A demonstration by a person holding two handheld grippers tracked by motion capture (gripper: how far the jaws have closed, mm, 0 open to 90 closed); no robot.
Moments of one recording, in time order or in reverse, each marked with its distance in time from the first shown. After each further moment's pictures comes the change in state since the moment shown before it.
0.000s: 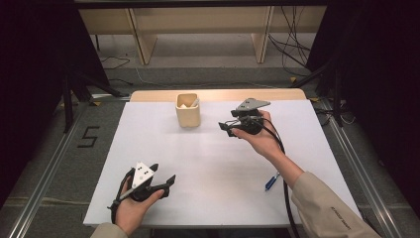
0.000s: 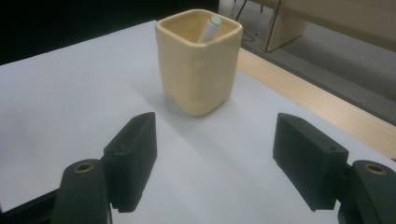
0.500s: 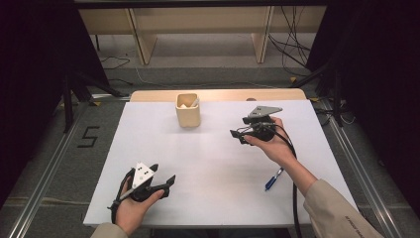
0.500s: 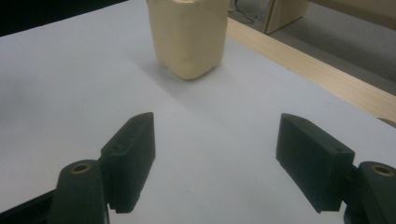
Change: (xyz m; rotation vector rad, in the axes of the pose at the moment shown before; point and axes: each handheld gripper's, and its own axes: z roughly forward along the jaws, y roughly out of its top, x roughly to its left) left arm 0.000 -0.001 0.000 0.003 0.001 -0.003; right arm -0.012 -0.027 -0.023 0.055 -0.002 0.016
